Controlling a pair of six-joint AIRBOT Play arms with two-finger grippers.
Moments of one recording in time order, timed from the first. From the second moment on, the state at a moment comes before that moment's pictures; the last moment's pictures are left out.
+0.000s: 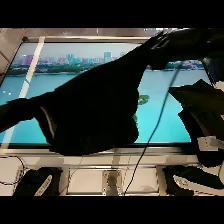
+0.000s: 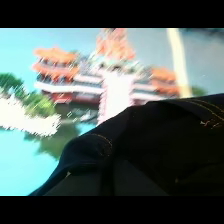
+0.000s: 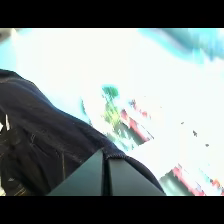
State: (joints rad) left arm -0.22 -0.53 1.07 1.51 -1.27 -1.92; right arm 0.33 -1.33 2.01 -0.99 1.42 1.30
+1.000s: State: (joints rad) left arm 0.07 -1.02 0.97 1.74 -0.83 -1.99; right arm 0.24 -1.93 2.05 -0.90 0.77 1.29
